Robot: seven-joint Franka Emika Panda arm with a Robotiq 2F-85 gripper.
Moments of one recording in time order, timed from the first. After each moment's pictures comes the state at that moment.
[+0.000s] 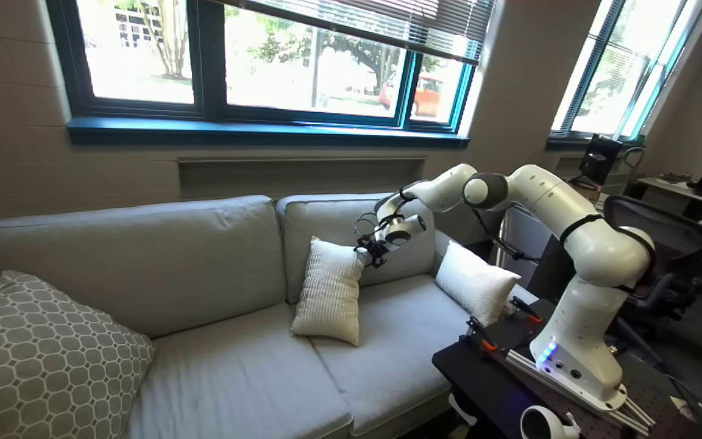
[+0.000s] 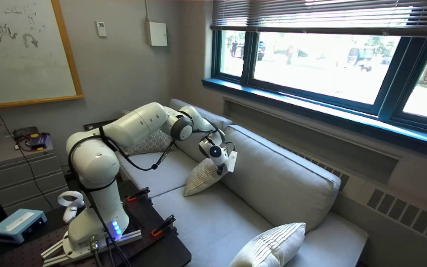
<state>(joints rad) 0.07 1.22 0.16 -1.27 1.69 3.00 2.61</state>
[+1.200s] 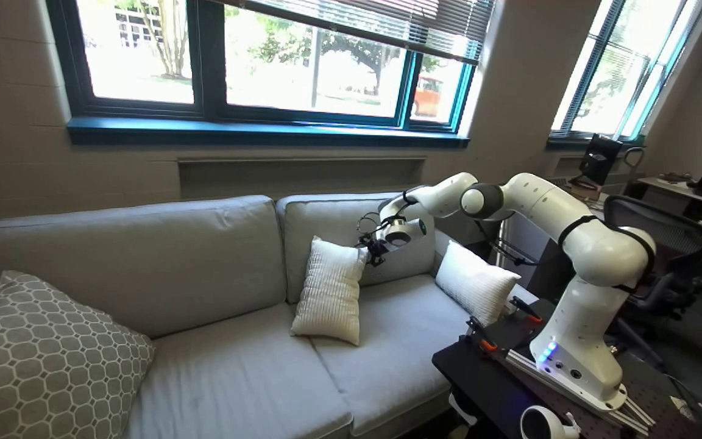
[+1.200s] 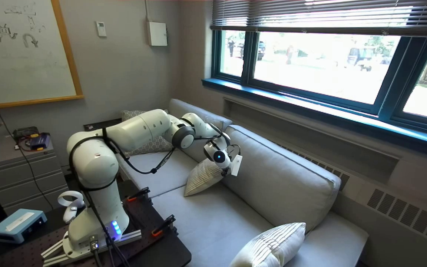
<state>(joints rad) 0.03 1.33 0.17 -1.10 1.74 2.96 2.61</state>
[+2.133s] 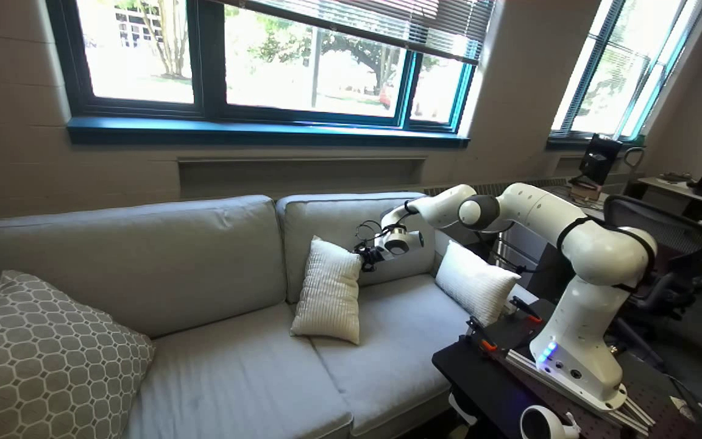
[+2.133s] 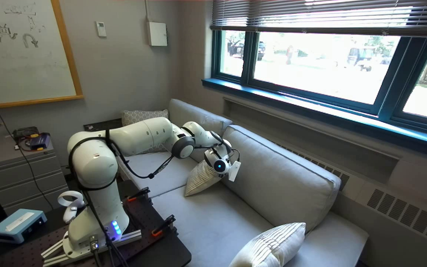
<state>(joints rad) 0.01 1.45 0.21 -0.98 1.78 2.83 2.61</state>
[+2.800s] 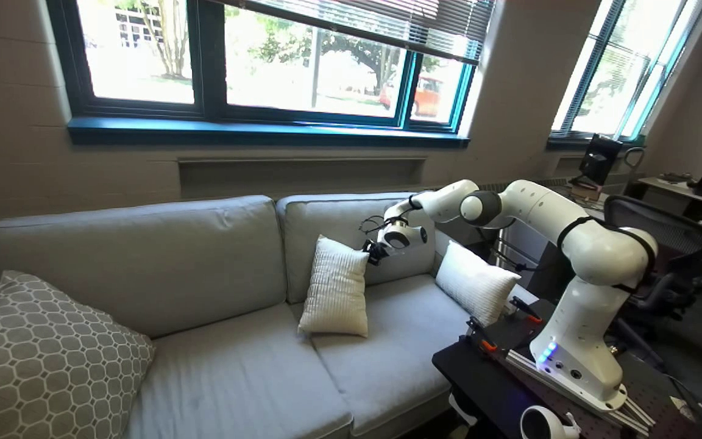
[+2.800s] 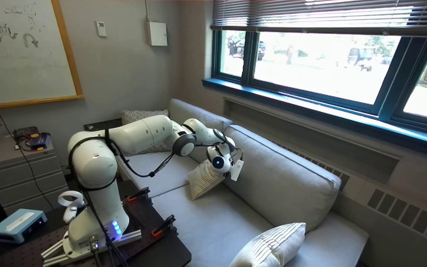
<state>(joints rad) -0.01 1.41 0.21 -0.99 1.97 2.98 2.43</state>
